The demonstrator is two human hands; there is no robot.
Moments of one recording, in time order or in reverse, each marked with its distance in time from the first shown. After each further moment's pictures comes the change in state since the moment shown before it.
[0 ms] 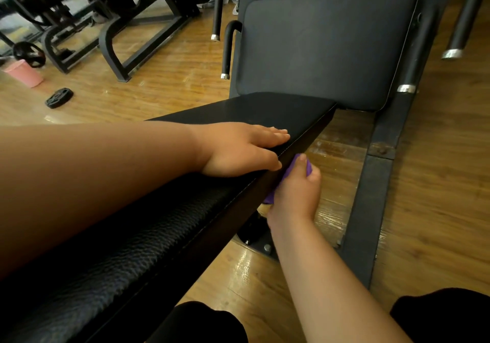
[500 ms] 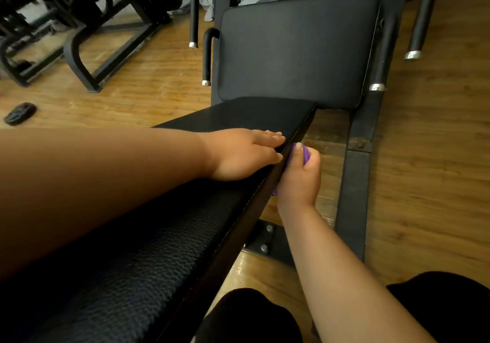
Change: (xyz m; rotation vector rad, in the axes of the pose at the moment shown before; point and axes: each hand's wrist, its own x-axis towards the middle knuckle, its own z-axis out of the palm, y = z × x) left_hand 0.002 -0.006 0.000 -0.056 -0.010 0.072; right_hand 0.009 -0.002 0.004 -0.294 0.057 -0.379
